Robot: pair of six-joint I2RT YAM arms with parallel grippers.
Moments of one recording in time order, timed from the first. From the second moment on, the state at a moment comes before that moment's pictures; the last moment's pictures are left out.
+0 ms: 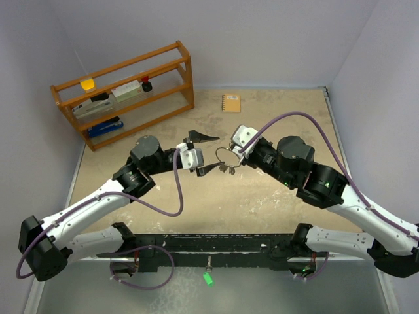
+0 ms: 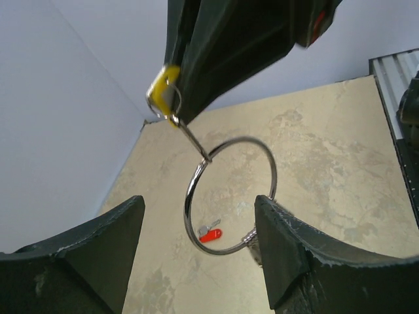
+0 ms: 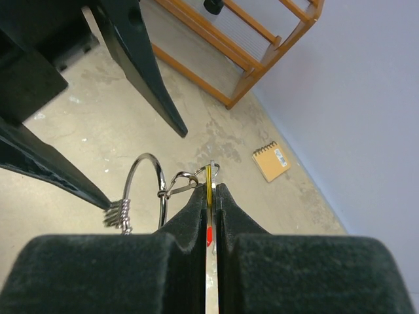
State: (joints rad) left arm -0.79 1.06 0.84 0.28 0.53 0.40; right arm 1.01 0.95 1.21 -0.44 0.24 -0.47
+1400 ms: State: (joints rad) left arm -0.68 1.16 0.82 0.69 0.77 0.13; right arm 1.01 0.93 1.21 -0.47 0.11 -0.49
